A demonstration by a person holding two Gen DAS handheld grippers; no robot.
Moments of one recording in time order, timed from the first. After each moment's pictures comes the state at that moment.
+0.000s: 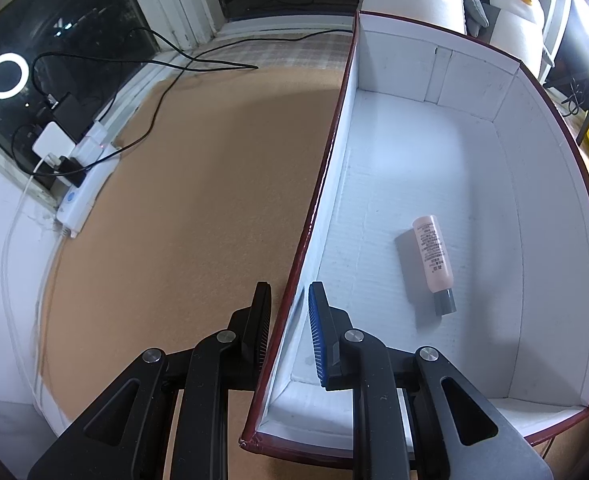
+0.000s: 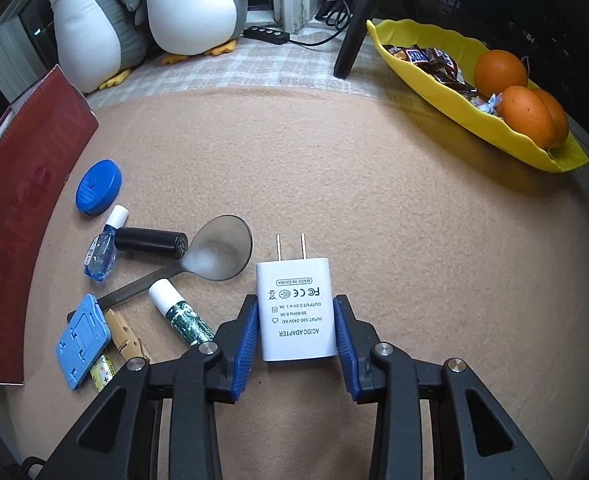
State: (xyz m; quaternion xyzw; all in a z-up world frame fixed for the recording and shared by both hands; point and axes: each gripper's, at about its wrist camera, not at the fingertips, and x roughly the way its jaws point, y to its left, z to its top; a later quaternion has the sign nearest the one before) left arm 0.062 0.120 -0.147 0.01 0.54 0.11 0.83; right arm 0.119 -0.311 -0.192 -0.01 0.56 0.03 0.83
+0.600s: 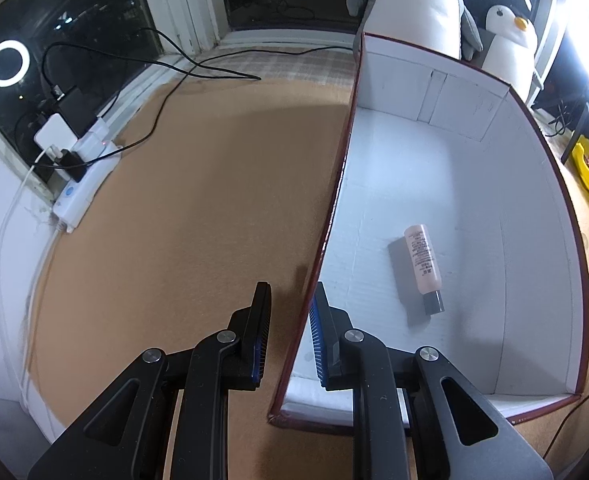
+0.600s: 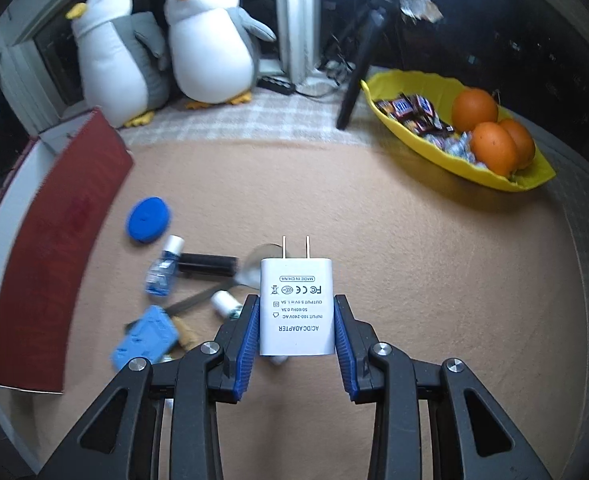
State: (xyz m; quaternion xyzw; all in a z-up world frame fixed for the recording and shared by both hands) left arm 0.049 0.133 -0.137 -0.03 0.52 0.09 0.85; right arm 0.085 -0.282 -0.122 0.00 0.50 0.04 0.86
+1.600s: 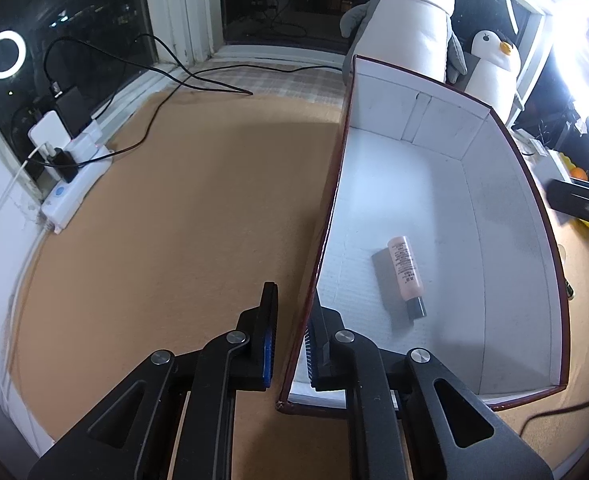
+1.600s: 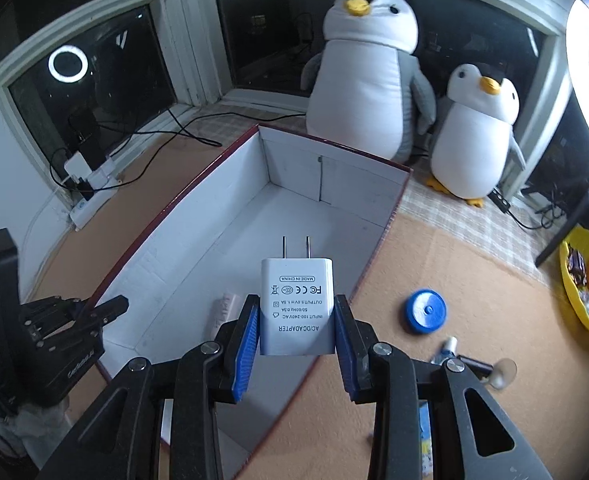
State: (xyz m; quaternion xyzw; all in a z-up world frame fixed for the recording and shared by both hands) left arm 0.038 0.140 -0.133 -0.06 0.49 0.06 0.87; right arm 0.089 -0.037 -0.080 -0.09 0.46 0.22 0.86
